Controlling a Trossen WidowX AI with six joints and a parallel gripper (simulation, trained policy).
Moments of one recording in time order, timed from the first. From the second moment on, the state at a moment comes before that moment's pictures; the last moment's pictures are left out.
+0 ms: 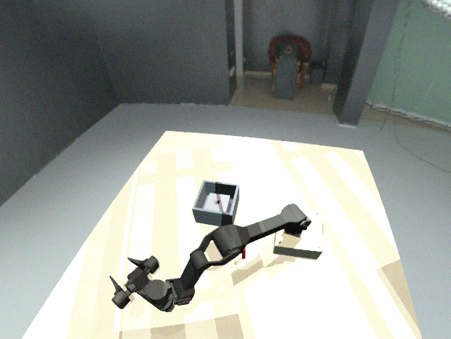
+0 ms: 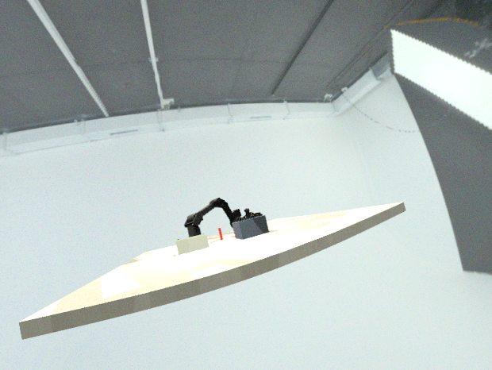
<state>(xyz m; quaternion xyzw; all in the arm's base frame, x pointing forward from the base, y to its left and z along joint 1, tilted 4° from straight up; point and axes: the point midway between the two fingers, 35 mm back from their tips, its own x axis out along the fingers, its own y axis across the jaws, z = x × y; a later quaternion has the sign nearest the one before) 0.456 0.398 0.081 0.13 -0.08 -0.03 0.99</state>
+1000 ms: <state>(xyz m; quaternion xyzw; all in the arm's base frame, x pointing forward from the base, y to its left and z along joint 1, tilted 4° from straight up) 0.384 0.367 0.139 0.13 0.34 0.13 0.92</state>
